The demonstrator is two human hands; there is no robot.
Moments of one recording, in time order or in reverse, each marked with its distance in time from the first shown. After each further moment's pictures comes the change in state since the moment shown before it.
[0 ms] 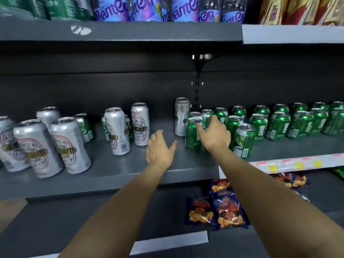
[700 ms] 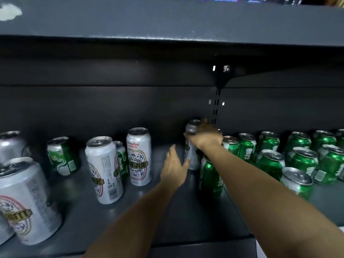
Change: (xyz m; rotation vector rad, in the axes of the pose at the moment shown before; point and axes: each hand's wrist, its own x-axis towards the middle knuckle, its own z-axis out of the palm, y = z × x) left_hand 0.139 -0.021 0.088 -0.261 -0.177 -0.049; right_hand 0.164 -0.066 0.083 -0.237 -0.188 -0.040
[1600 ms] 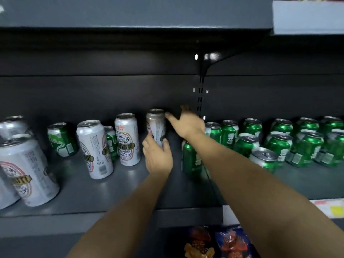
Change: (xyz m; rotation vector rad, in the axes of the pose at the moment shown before) left_hand -0.049 0.033 0.006 -0.116 0.504 -0.094; right_hand -0.040 0.013 -0.020 0.207 0.045 -0.189
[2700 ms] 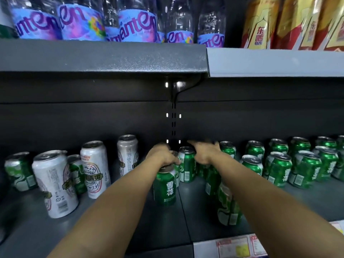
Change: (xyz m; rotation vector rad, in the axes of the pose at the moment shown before) left_hand 0.050 0.096 0.063 0.567 -0.700 0.085; right_hand 0.020 0.122 -0.060 -0.372 -0.390 -0.019
